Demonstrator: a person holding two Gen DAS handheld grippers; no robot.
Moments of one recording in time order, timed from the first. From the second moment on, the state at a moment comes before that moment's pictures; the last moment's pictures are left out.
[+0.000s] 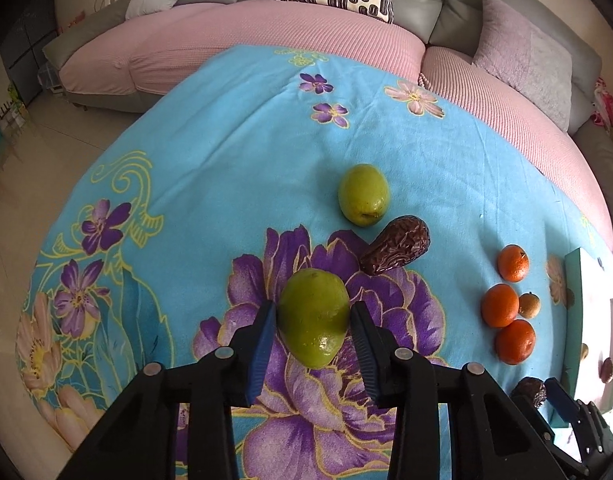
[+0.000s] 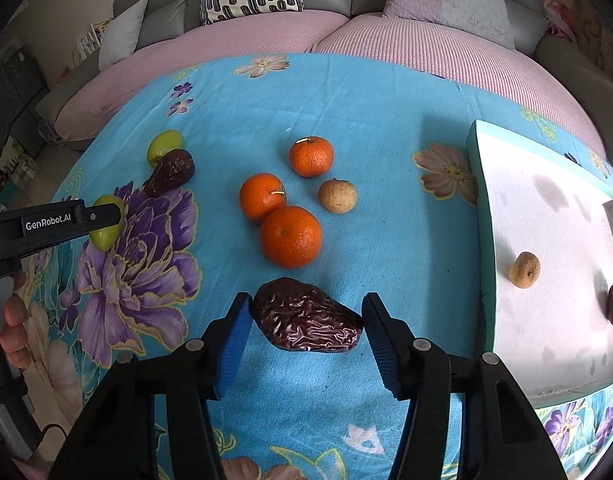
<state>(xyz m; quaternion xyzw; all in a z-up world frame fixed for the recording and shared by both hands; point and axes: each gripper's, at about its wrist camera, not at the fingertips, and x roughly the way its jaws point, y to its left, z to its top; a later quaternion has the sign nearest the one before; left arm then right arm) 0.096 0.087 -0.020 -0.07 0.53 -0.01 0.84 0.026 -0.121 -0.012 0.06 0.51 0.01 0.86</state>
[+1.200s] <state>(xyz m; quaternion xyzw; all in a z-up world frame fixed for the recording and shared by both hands) 0.044 -0.068 0.038 0.04 0.47 -0.22 0.86 -0.010 -0.289 0.018 0.17 0.45 -0.17 0.86</state>
